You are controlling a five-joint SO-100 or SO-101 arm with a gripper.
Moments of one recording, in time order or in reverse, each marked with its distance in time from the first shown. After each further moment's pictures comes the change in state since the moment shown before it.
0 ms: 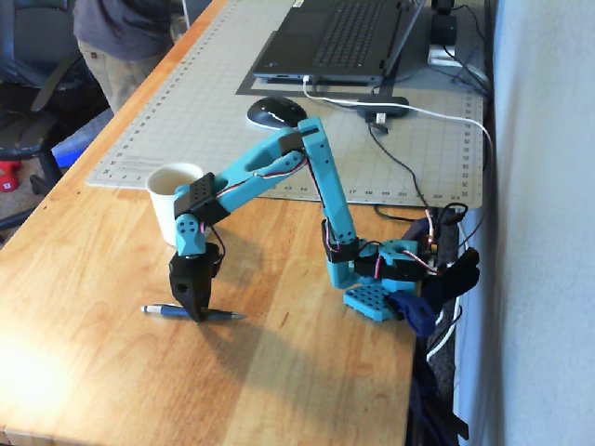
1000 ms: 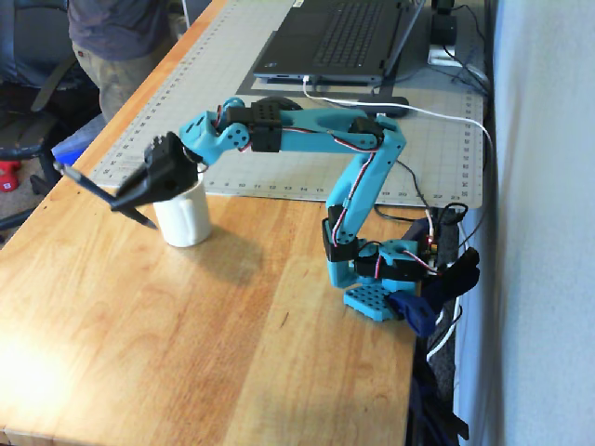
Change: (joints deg) arm 3.3 39.2 0.2 -23.6 -27.9
